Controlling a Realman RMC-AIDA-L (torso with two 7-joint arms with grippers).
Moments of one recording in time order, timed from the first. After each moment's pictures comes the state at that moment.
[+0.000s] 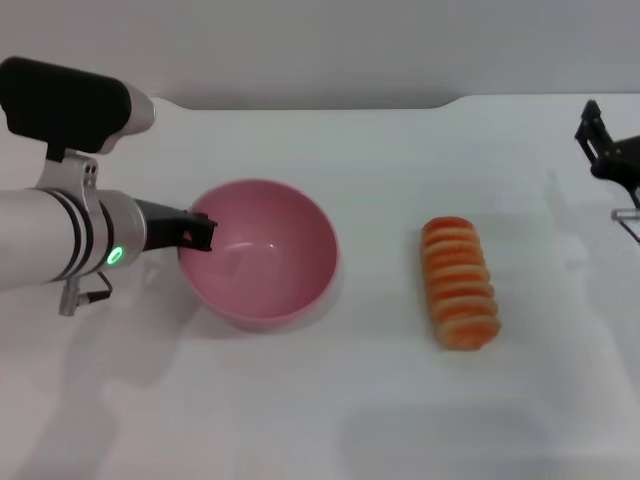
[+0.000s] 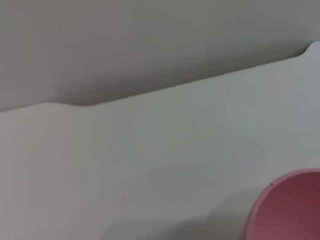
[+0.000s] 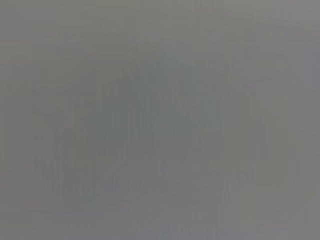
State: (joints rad) left arm -0.27 -2.06 1.80 1.47 -0.35 -0.84 0.00; right arm 0.17 2.07 -2.02 -0.84 0.78 -0.66 -0.24
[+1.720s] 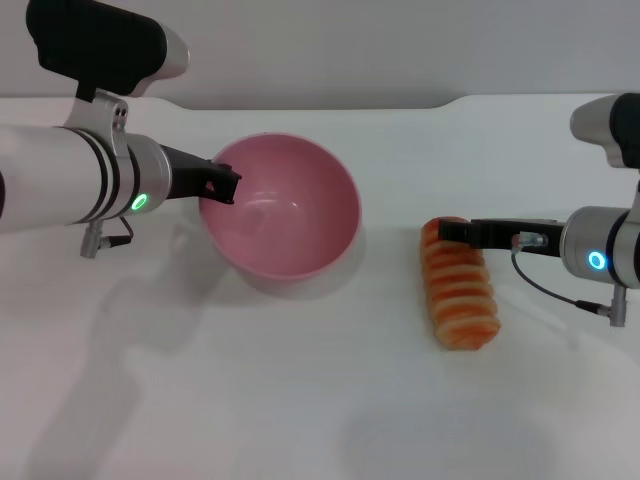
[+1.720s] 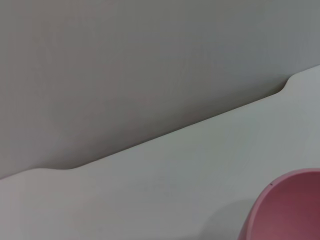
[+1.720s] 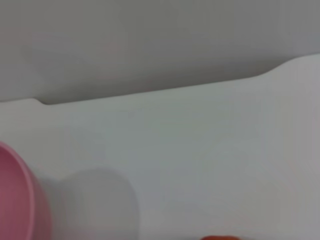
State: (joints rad) left arm -0.39 -2.06 1.76 1.44 -0.35 -0.85 0.04; right arm 0.29 2.08 -1.68 -1.20 0.79 0.66 -0.17
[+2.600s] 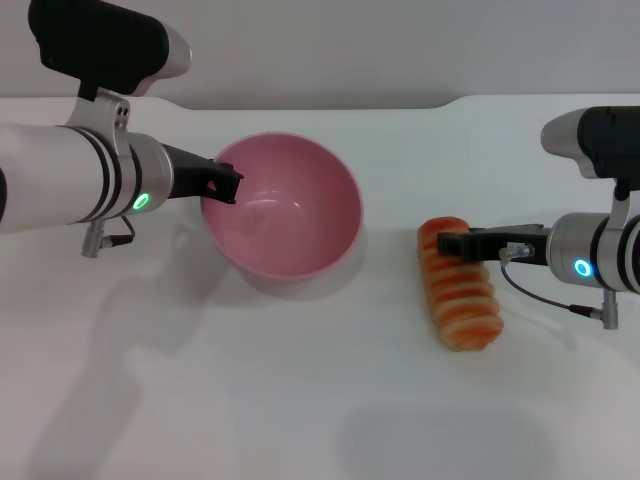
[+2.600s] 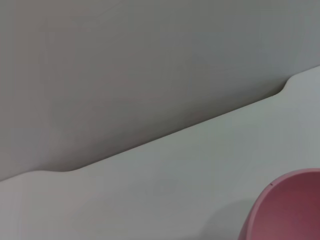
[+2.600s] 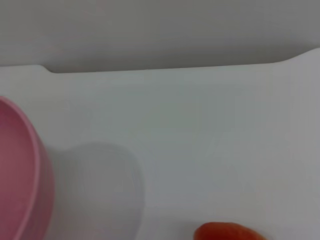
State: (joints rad) left arm -0.40 -2.06 1.76 1.44 -0.35 -0.85 0.04; right arm 0.34 2.08 -1.70 -1.13 0.79 0.66 -0.26
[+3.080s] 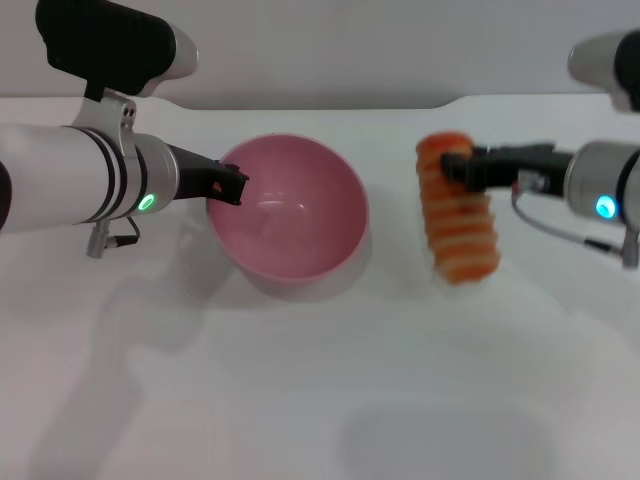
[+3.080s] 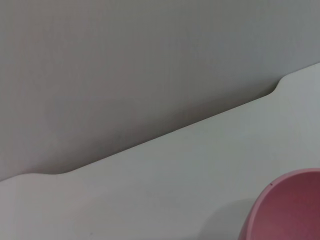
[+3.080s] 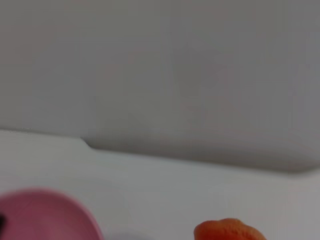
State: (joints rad) left arm -0.40 -2.06 1.77 1.44 -0.35 -0.85 0.05; right arm 0.27 2.07 -1.67 -1.39 0.74 0.69 -0.29
